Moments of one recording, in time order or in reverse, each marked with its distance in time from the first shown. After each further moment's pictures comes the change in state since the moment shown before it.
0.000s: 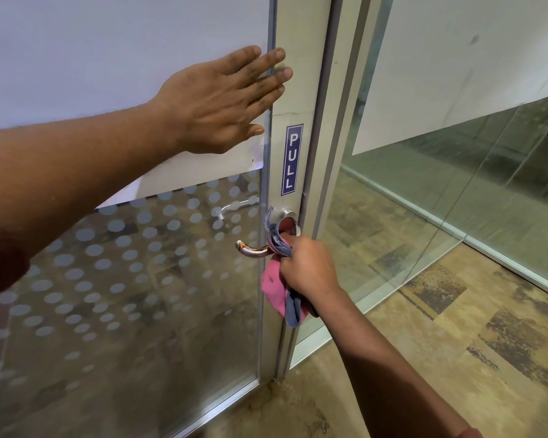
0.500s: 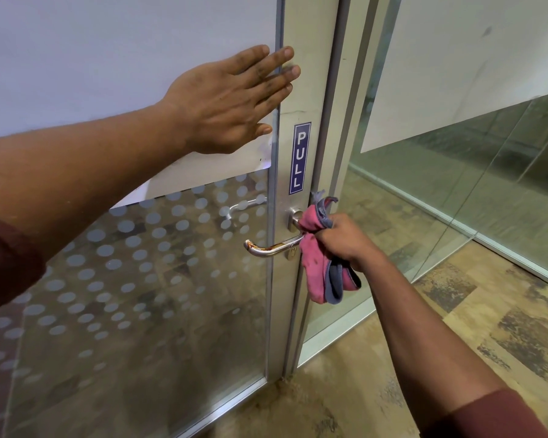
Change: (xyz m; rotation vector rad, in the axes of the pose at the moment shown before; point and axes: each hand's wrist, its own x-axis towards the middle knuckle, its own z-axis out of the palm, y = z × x) left_hand 0.002 0.001 0.005 -0.036 0.028 0.013; right_hand 0.040 0.040 -0.037 0.490 -0.226 0.238
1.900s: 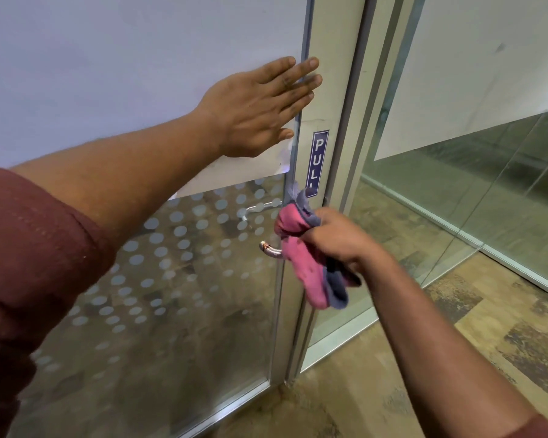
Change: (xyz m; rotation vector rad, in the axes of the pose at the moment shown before) left_hand 0.000 0.000 0.009 0.019 0.079 -0.034; right_hand -0.038 -0.067 0.017 0.051 -0.188 -0.150
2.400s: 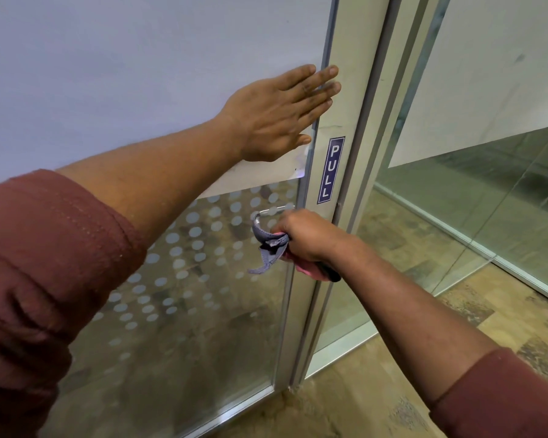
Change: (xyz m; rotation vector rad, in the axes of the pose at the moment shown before) left_hand -0.001 0.000 0.000 -0.022 0.016 -0.009; right_hand 0.041 -0.021 0.032 -0.882 -0.142 -0.308
